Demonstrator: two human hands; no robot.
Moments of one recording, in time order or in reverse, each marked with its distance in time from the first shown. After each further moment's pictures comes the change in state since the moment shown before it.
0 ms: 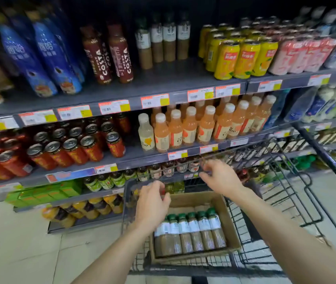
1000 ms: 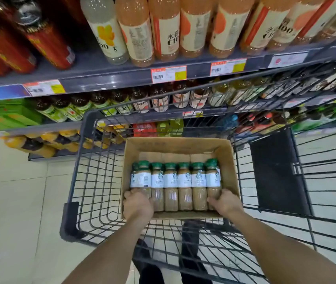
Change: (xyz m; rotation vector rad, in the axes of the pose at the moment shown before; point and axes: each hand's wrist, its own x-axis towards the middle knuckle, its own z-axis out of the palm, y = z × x) left_hand -0.039 -0.122 0.266 0.268 -0.426 -0.824; right_hand -0.054 0.220 0.289 0.018 -0.613 0.654
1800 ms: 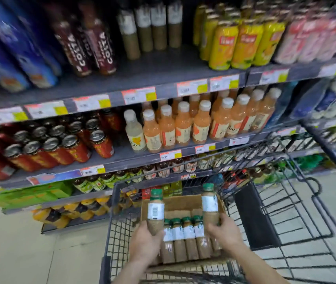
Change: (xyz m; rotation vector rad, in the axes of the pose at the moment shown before) left_hand -0.115 -0.010 -0.163 -0.461 0.077 0.360; right_hand -0.164 -0.057 -0.096 0.547 0.235 -0.225
